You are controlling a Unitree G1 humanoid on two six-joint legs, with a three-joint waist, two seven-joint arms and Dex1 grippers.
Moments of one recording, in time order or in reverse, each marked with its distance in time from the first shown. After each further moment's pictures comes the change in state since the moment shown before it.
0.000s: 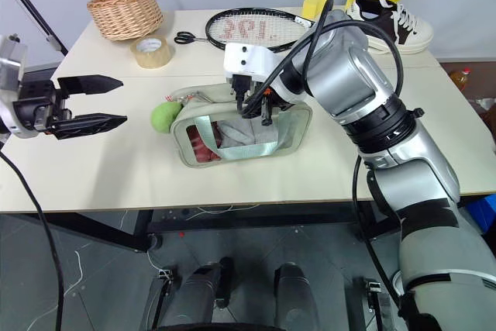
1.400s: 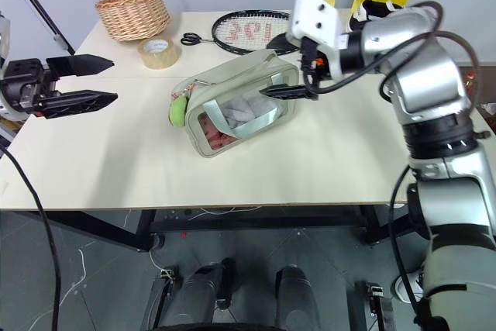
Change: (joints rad) left arm -0.098 0.011 0.014 0.061 -0.005 0.071 -0.018; right arm 0.089 -0.075 -0.226 0.272 0.292 -0.664 -0.210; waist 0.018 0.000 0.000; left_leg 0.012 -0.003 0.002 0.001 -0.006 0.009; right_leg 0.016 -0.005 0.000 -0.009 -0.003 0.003
